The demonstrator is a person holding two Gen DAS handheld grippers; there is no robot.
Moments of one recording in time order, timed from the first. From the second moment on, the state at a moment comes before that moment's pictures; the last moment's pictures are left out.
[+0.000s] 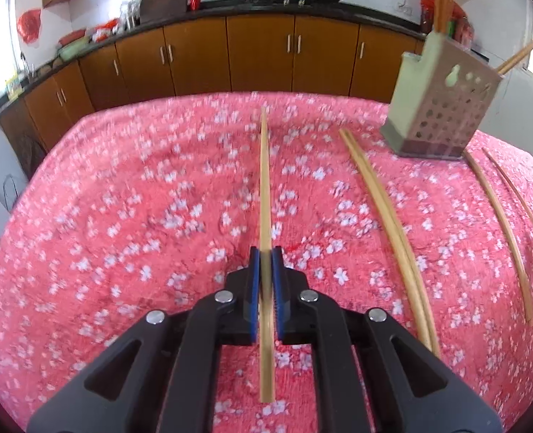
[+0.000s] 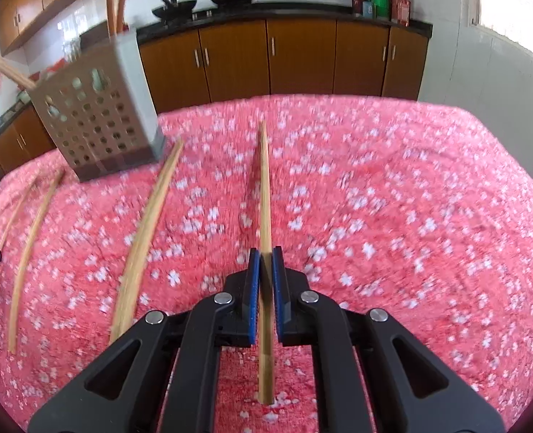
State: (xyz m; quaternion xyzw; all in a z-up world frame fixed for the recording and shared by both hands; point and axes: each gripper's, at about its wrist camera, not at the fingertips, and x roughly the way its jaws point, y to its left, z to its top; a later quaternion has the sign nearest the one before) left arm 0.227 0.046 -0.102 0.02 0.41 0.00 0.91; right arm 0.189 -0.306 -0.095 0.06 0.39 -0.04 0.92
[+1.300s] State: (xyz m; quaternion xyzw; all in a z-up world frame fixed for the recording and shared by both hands) left arm 0.195 -0.033 0.141 -0.04 0.16 -0.16 0.97; right arm 0.173 -0.258 0.139 0.09 0.07 0.08 0.99
